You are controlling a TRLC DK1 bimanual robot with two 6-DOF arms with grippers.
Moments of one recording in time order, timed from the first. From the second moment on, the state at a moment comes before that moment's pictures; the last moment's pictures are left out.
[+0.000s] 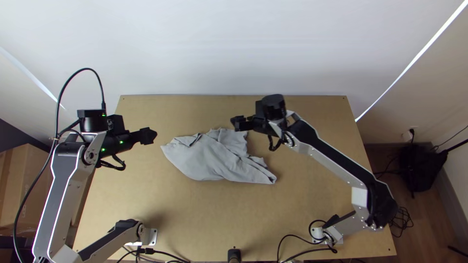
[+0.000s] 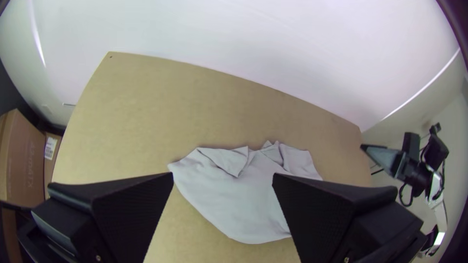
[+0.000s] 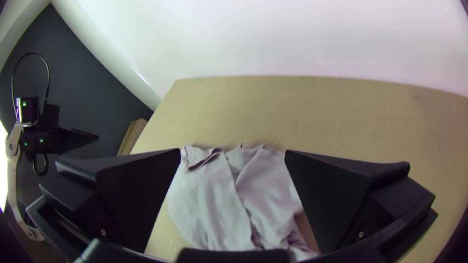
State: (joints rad) left arm 0.02 1.12 1.29 -0.97 0.20 -0.26; right arm 0.70 1.65 1.45 -0.34 -0.15 0.52
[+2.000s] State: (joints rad) left arm 0.37 0.94 1.11 -0.99 0.29 -0.16; right arm 1.11 2.23 2.04 -0.21 -0.27 0.58
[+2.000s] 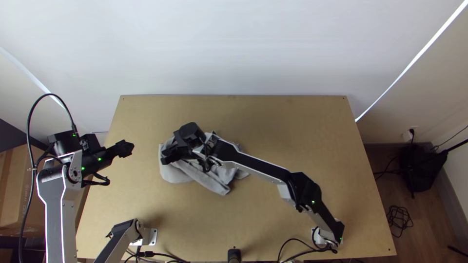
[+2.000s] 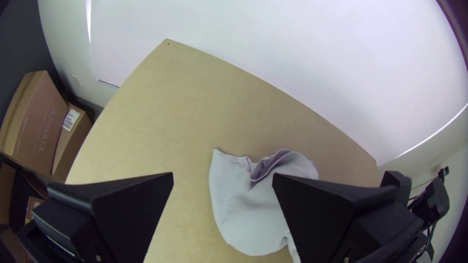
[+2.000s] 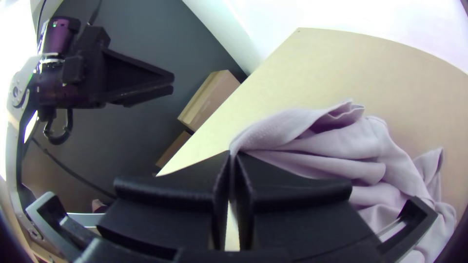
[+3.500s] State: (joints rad) left arm -0.70 1.15 1.01 -0.99 0.23 -0.04; right arm 0.36 1.60 1.71 -1.13 -0.51 0.81
